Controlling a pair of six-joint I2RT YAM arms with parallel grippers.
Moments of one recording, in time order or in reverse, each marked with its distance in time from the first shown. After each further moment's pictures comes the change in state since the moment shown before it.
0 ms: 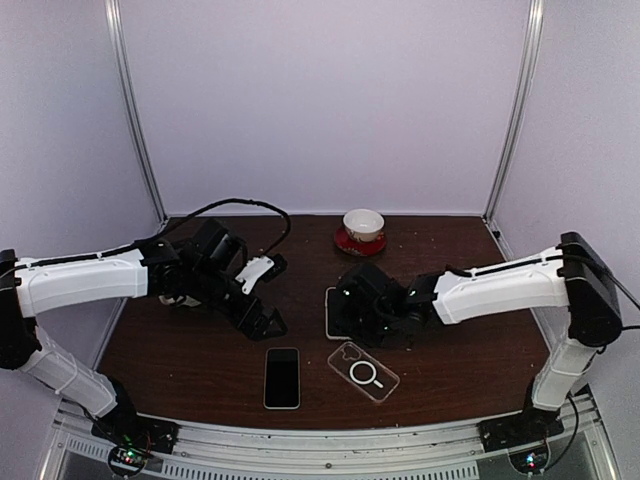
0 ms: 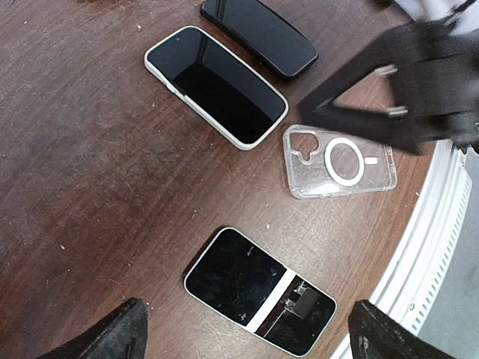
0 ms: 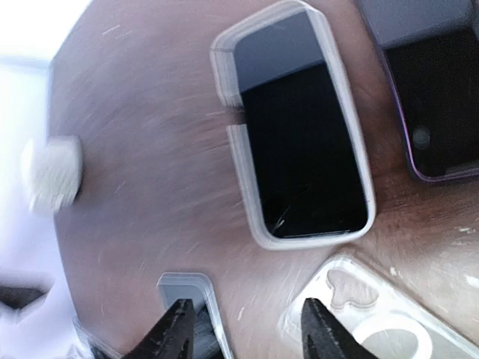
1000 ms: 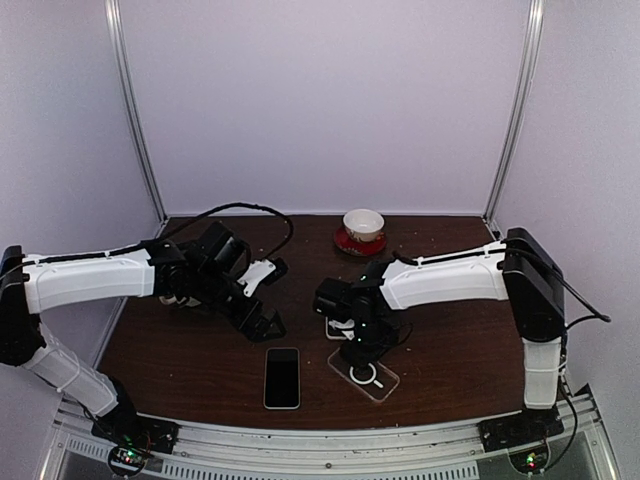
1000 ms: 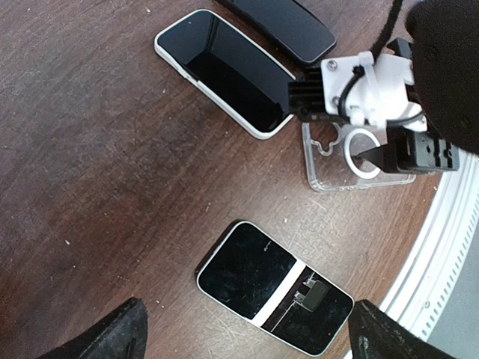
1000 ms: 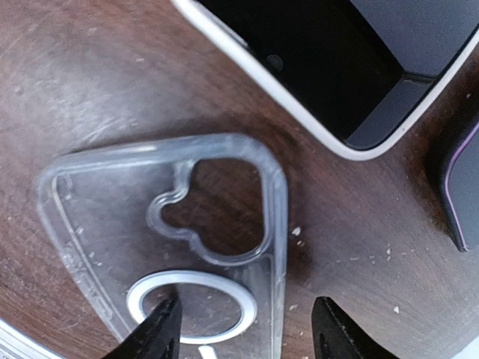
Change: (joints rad) left arm 0.008 0.035 0.000 -0.008 -0.025 0.023; right arm -0.014 0.273 0.372 -0.767 -0.115 -1.068
